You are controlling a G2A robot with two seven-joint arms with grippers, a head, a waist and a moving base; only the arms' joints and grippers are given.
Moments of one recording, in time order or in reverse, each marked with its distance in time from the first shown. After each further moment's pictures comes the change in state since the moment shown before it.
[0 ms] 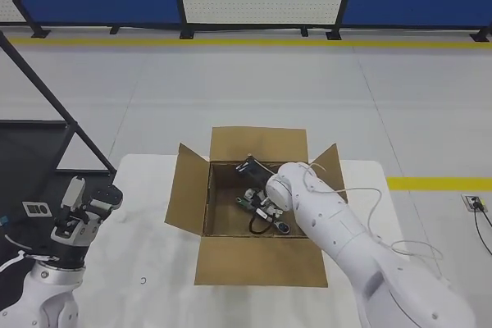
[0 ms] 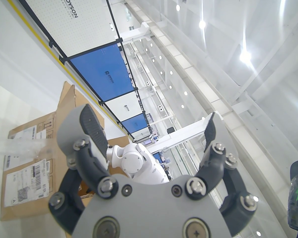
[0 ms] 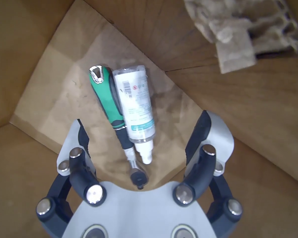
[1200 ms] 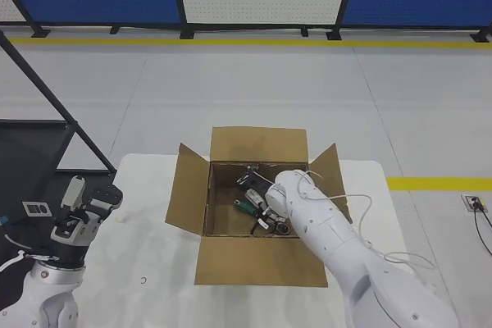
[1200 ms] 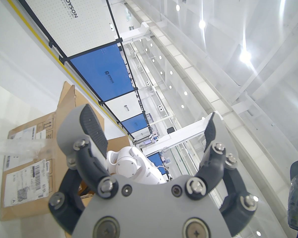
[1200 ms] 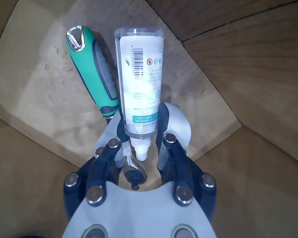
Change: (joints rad) left arm 0.000 0.000 0.000 0.000 0.000 0.000 0.000; right arm -0.024 -0.076 0.030 0.135 -0.085 -0.058 0.022
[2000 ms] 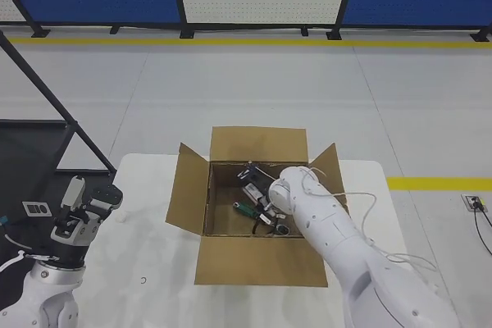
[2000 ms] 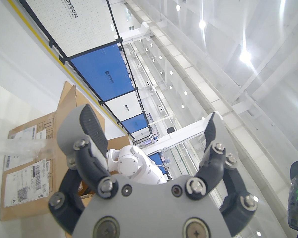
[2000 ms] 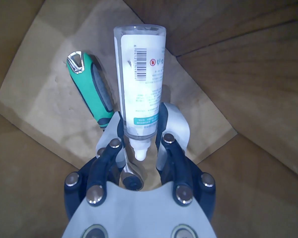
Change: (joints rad) left arm 0.000 0.000 0.000 0.000 0.000 0.000 0.000; right arm 0.024 -0.007 0.045 0.052 -0.007 -0.083 -0.082
